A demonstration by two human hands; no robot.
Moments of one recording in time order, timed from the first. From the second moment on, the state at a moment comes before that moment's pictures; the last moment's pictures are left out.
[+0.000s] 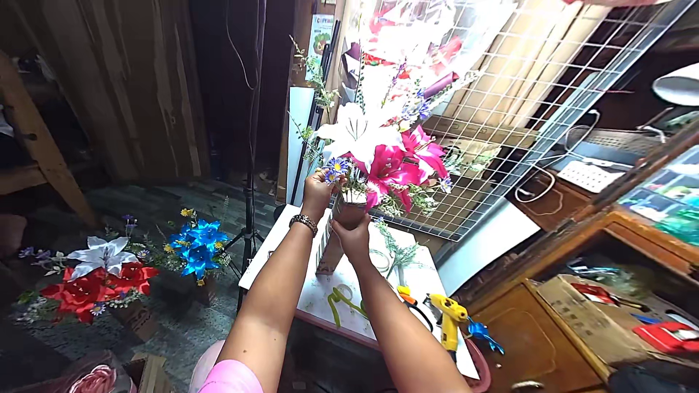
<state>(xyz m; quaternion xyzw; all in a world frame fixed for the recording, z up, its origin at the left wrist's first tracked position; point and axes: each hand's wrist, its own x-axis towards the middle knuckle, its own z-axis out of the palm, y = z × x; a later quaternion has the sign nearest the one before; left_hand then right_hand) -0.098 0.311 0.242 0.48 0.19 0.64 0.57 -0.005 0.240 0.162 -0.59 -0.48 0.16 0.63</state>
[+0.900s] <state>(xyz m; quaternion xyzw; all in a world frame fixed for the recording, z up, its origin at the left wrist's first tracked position) -0.111 0.296 0.209 0.60 0.25 0.60 0.46 -0.011 0.233 0.171 -0.61 -0.47 0.16 0.62</state>
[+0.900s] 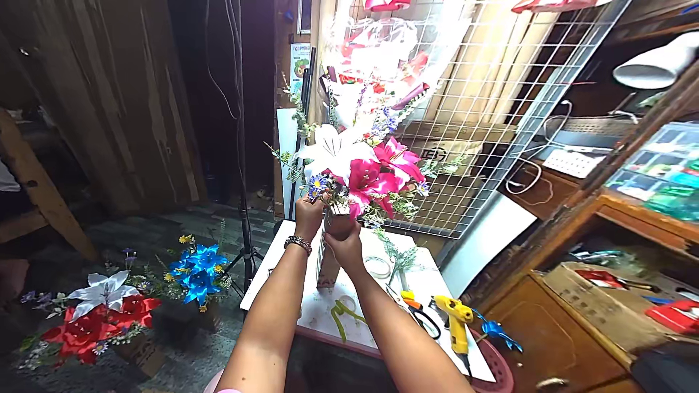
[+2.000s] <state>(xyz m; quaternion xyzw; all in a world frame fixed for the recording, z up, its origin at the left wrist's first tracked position) -0.093 0.314 0.231 0.49 0.23 0.66 0.52 -0.008 0.235 0.170 -0.60 -0.46 0.18 0.62</state>
